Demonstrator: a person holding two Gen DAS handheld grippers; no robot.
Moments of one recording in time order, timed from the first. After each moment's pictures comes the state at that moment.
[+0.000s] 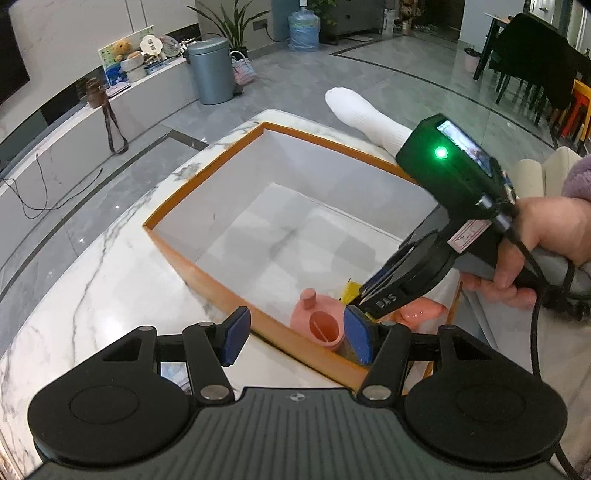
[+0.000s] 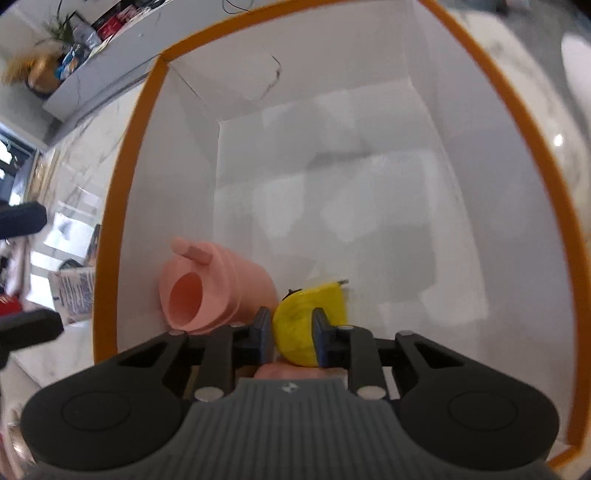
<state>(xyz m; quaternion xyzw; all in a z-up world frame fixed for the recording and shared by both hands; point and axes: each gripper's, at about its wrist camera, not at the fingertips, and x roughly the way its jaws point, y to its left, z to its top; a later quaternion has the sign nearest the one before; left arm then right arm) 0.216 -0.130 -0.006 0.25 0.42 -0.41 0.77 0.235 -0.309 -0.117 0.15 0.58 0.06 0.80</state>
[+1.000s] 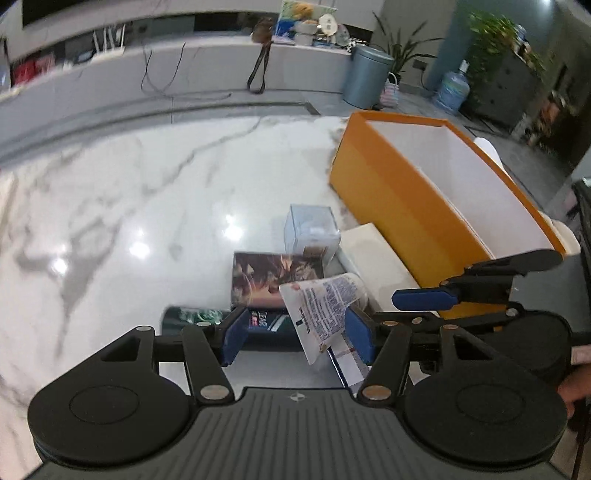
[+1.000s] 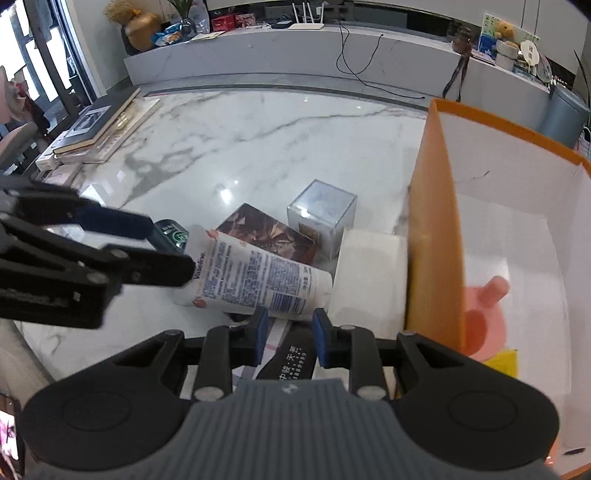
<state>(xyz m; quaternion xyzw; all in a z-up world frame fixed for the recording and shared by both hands) 0.216 0.046 -0.059 0.02 0.47 -0.24 0.85 0.199 -0.136 -0.088 -0.01 0.47 0.14 0.87</state>
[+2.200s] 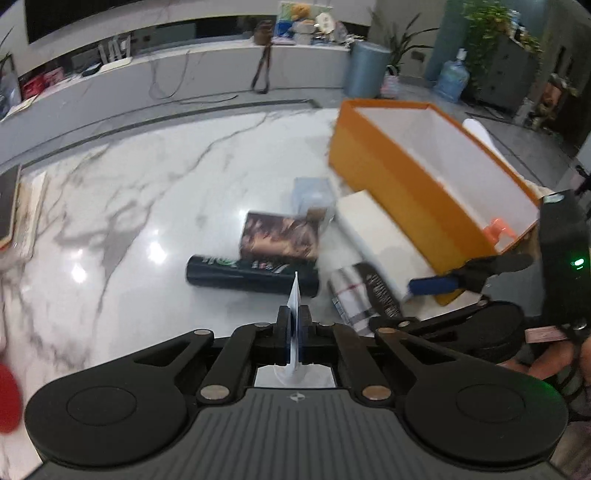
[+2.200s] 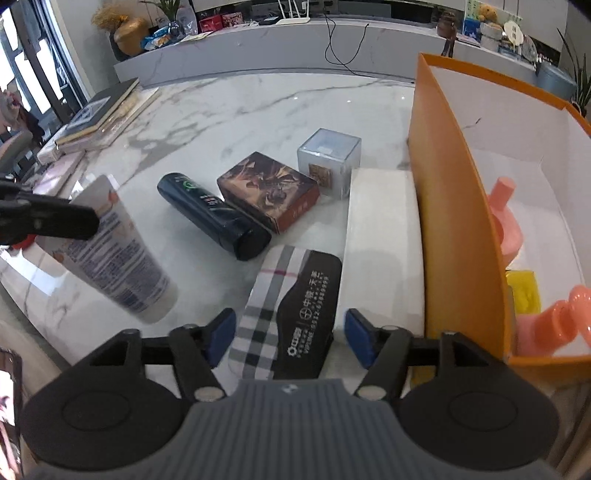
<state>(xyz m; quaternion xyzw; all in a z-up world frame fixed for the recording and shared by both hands) 0.143 0.071 -0.027 0.07 0.47 -0.22 0.85 0.145 -0.123 -0.113 0.02 0.48 0.13 0.87</state>
